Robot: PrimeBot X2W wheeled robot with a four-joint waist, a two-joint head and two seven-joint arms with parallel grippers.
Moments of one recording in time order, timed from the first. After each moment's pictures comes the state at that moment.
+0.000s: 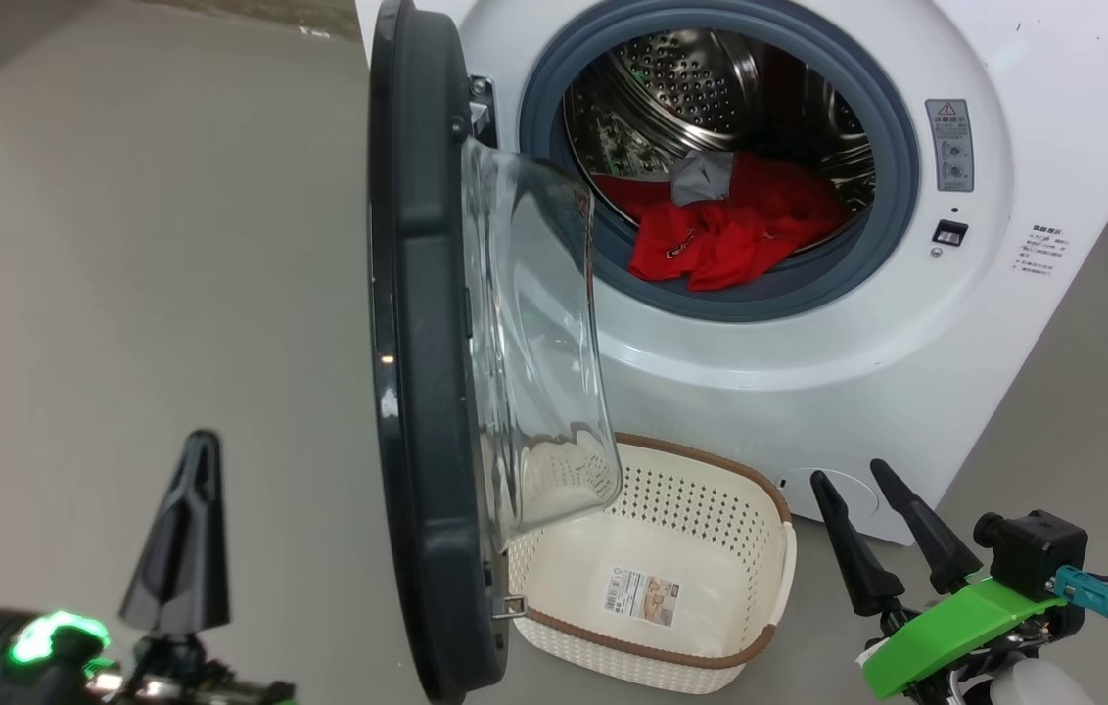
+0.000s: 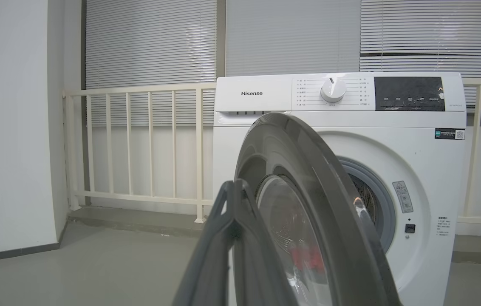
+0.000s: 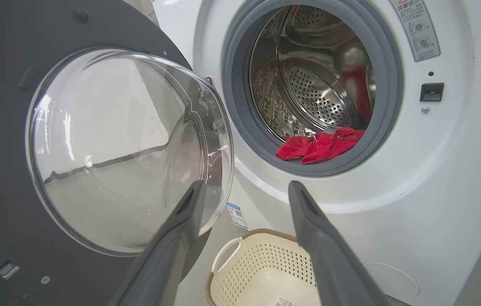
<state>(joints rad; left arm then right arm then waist) 0.05 0.11 -0.08 -0.26 -0.28 -0.09 -0.25 -0.16 -0.24 0.25 0.30 0.55 0.12 -0.25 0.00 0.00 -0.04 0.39</state>
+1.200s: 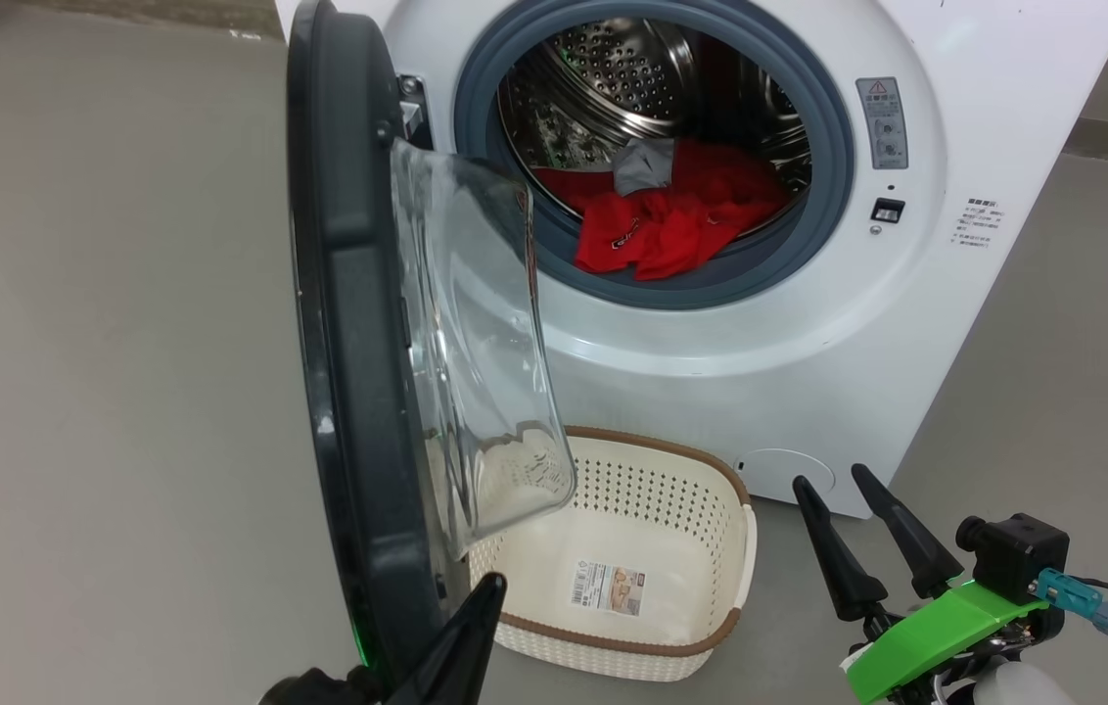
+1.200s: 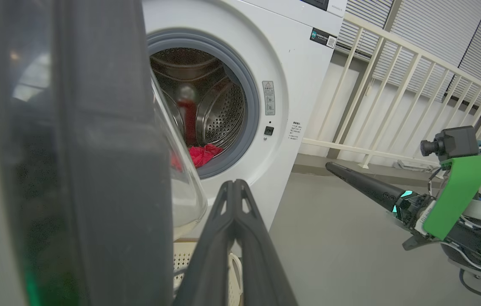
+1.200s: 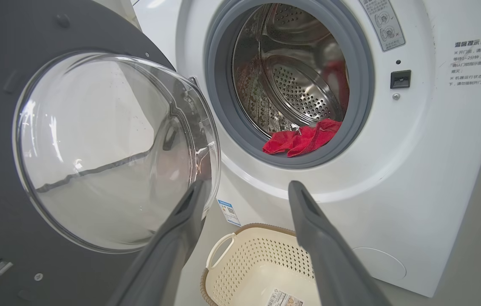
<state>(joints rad) 0.04 0.10 -0.49 -0.04 -0.42 -0.13 -0.20 -0.17 -0.23 0.27 0.30 0.56 0.12 -0.25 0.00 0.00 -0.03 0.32</state>
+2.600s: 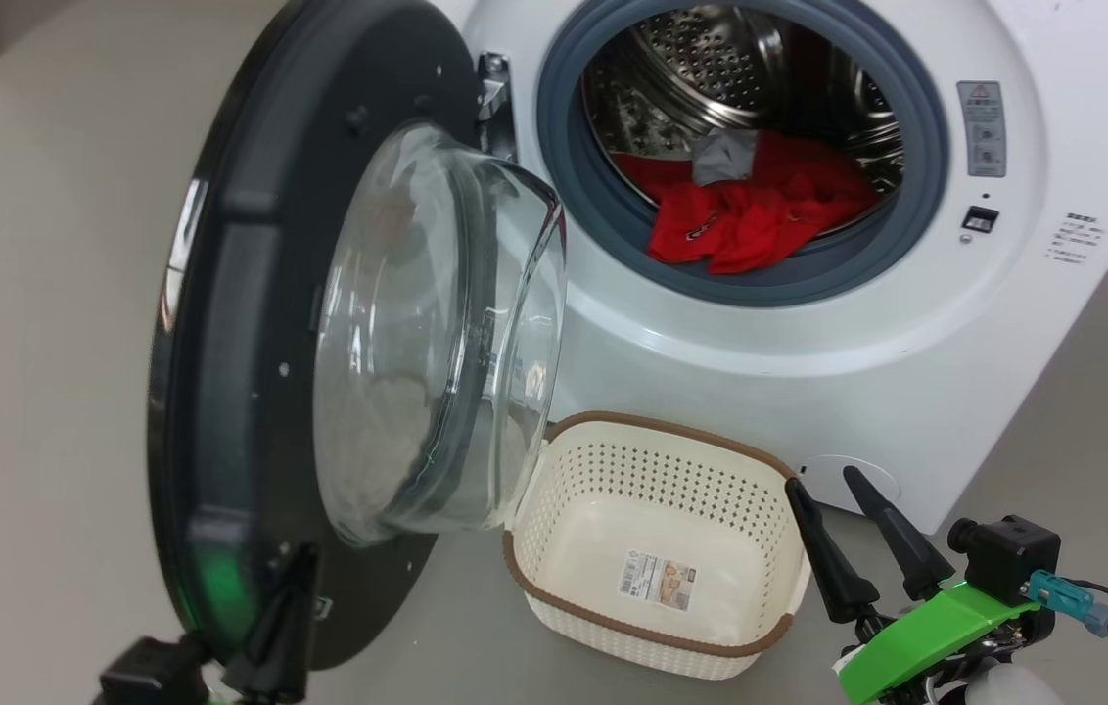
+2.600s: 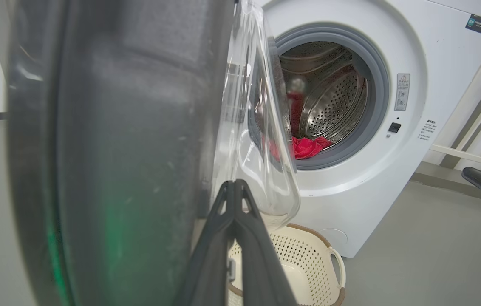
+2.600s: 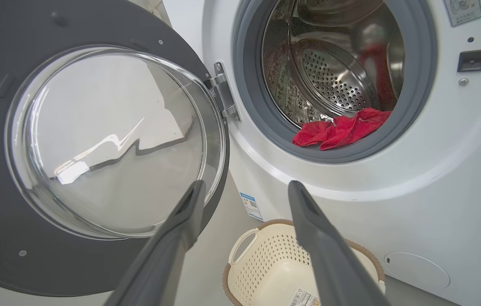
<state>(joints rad) 0.03 0.19 -0.31 0.04 -0.48 -0.03 -0.18 -0.17 -0.21 0.27 0.31 0.56 0.12 -0.25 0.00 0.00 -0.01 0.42</state>
